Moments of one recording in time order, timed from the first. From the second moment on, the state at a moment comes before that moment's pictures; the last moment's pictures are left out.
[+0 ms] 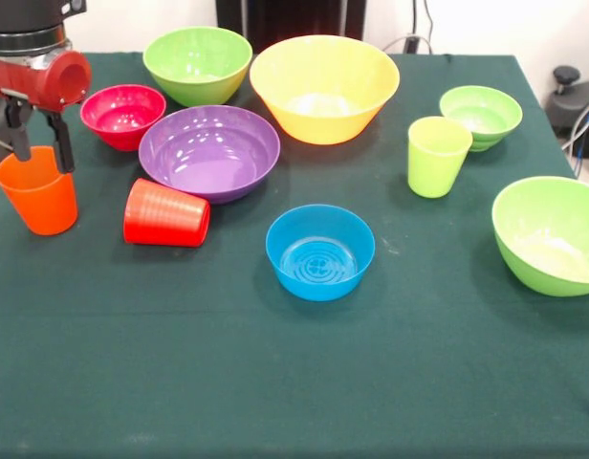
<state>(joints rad) -0.88 -0.59 0.45 1.47 -0.51 0.59 1.99</state>
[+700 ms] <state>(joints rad) -0.88 -0.51 0.47 1.47 -0.58 0.59 1.99</state>
